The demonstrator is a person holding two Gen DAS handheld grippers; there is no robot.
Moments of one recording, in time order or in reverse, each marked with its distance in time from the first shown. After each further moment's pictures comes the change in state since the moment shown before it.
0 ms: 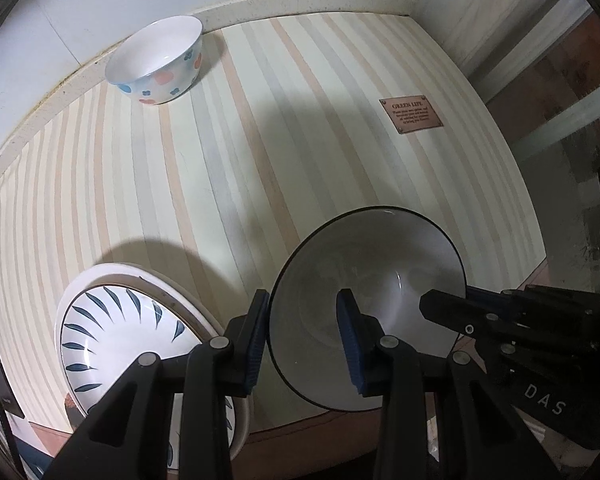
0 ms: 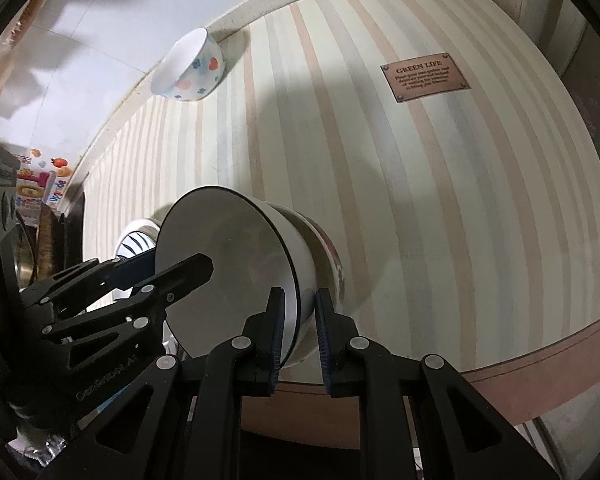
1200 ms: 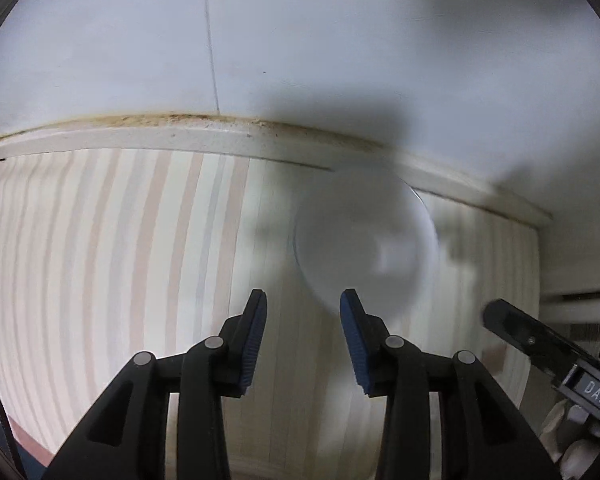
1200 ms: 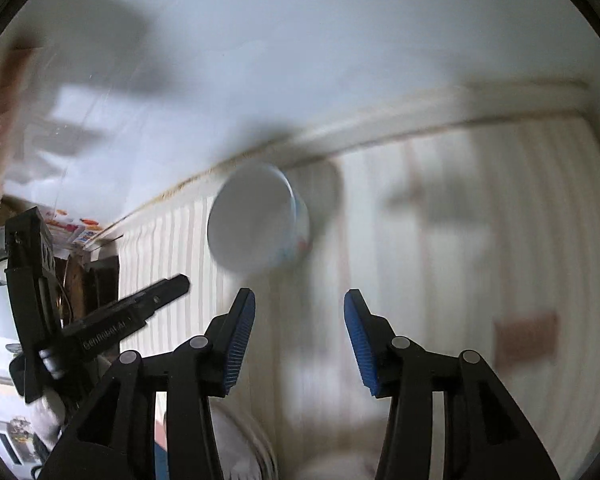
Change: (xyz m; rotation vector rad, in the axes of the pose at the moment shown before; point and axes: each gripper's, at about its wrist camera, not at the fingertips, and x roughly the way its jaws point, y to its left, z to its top) left arm 0.005 0.212 0.165 -0.475 -0.092 -0.029; right arm 0.026 0.099 0.245 -0.112 -0.064 0.114
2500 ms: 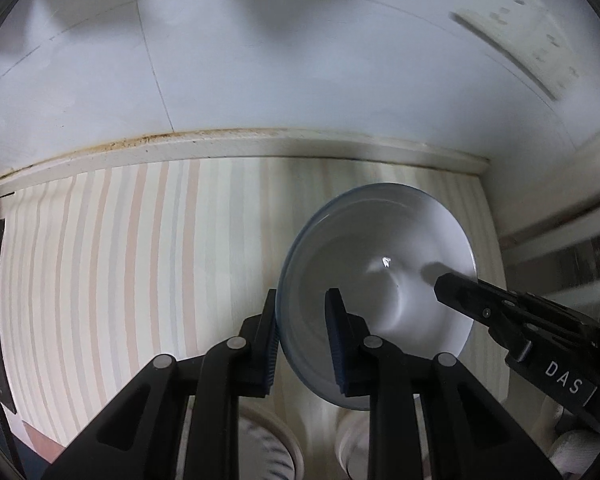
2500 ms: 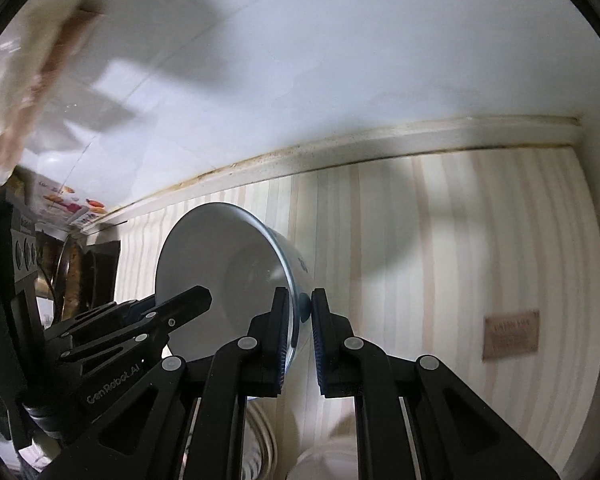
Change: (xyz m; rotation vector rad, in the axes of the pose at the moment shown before) left arm -0.091 -0.064 -0.091 0.192 -0.089 -0.036; right arm -0.071 0.034 -0.066 -0.076 -0.086 -0.057
